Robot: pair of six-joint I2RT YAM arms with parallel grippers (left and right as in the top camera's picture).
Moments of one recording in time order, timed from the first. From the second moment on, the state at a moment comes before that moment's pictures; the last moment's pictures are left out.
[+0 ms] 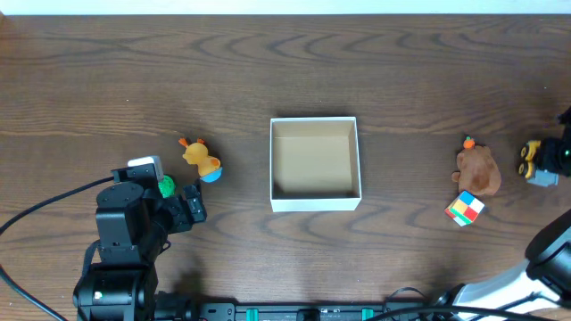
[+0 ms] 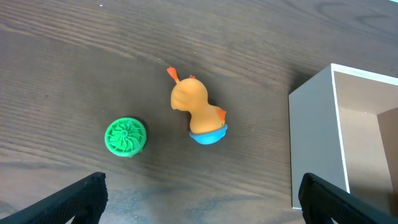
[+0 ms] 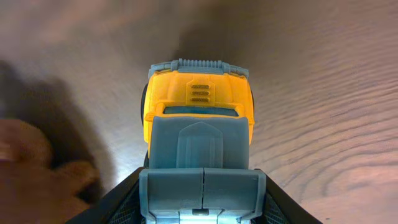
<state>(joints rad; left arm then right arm) 0.00 0.63 0.72 -0.82 0.05 -0.22 -0.69 1.84 1.38 -0.76 -0.09 -0.40</state>
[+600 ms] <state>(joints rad) 0.00 0.63 0.72 -0.87 0.05 -0.22 0.19 1.30 1.38 -0.89 0.00 0.15</state>
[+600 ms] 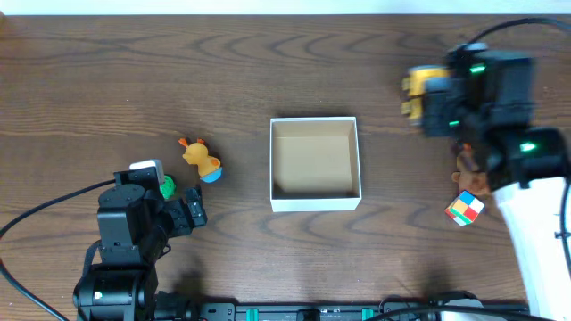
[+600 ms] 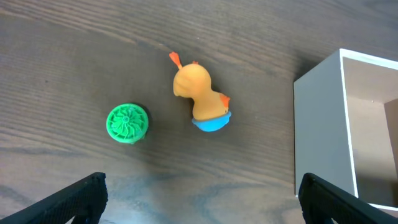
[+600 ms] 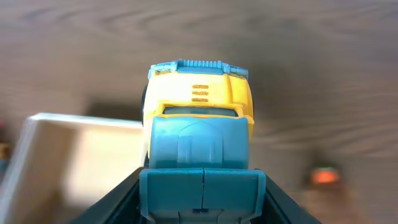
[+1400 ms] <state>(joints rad) 0.00 0.63 0.72 -0.88 0.05 -0.22 0.55 1.63 1.40 -0.95 0.17 0.57</state>
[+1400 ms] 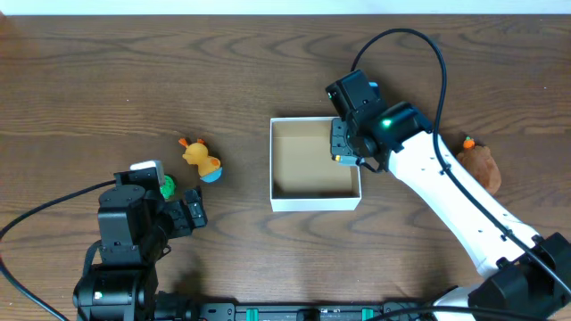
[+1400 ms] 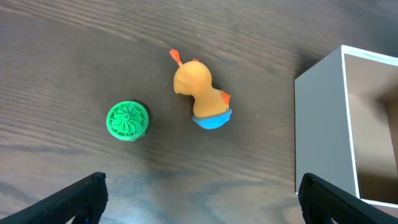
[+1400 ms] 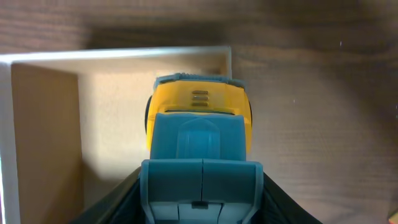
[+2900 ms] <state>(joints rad) 0.00 0.67 0.72 -0.89 0.05 -0.22 0.62 1.69 1.45 -0.90 0.13 0.38</state>
